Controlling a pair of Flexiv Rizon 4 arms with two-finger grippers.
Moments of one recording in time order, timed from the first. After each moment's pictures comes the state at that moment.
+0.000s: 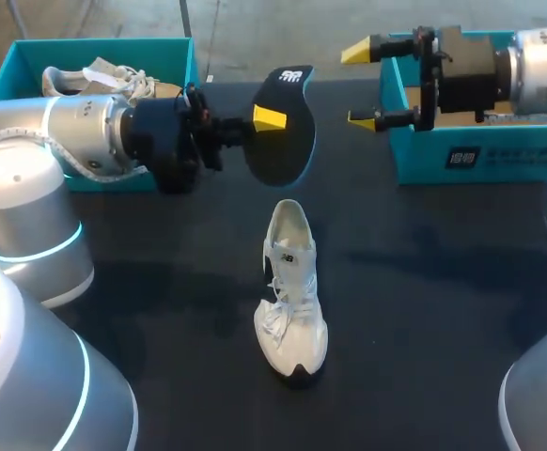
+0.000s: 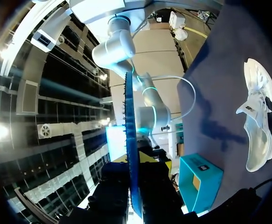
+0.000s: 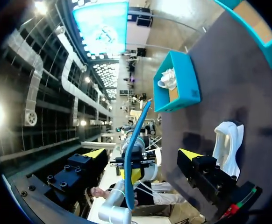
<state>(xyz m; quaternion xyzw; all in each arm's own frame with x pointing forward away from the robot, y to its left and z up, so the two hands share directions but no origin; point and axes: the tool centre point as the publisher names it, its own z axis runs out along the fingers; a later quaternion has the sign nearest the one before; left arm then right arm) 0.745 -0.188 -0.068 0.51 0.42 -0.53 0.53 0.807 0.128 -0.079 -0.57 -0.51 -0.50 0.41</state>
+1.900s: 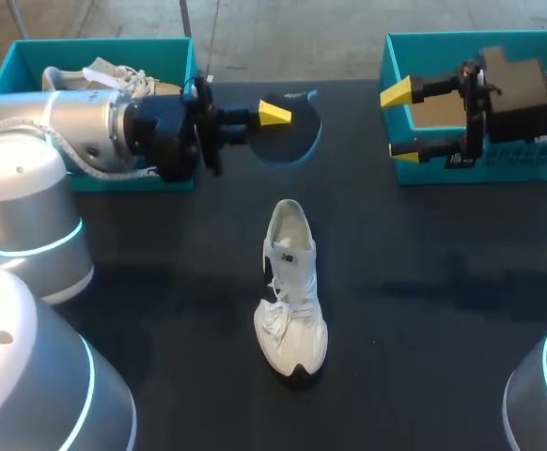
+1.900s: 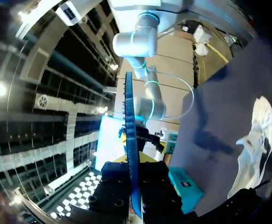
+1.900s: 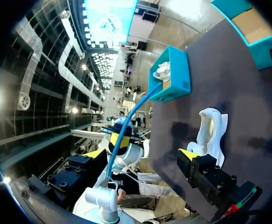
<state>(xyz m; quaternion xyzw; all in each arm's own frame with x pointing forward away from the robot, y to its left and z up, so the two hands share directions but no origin) 0.745 -0.193 -0.066 0.43 0.51 -0.60 0.44 0.738 0.089 -0.083 -0.56 -0.57 -0.47 0.38</state>
